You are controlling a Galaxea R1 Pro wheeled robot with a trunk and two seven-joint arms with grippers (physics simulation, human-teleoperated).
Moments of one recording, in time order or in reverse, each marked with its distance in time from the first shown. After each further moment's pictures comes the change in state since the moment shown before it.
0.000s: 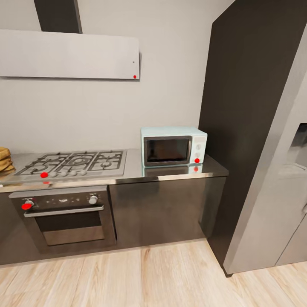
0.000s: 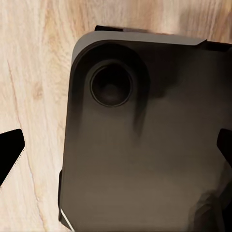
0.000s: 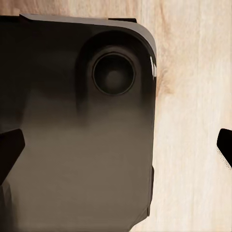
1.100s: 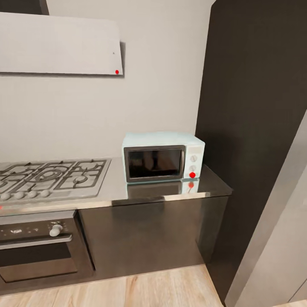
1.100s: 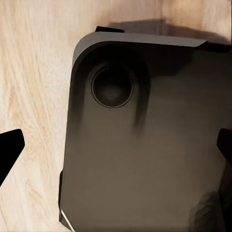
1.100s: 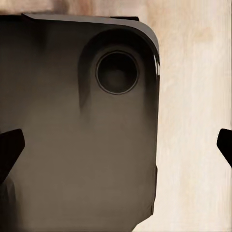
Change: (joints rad) left arm 0.000 0.001 0.002 -0.002 0.001 -0.001 0.002; right arm 0.000 0.005 -0.004 0.000 -0.004 0.004 0.000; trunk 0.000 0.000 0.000
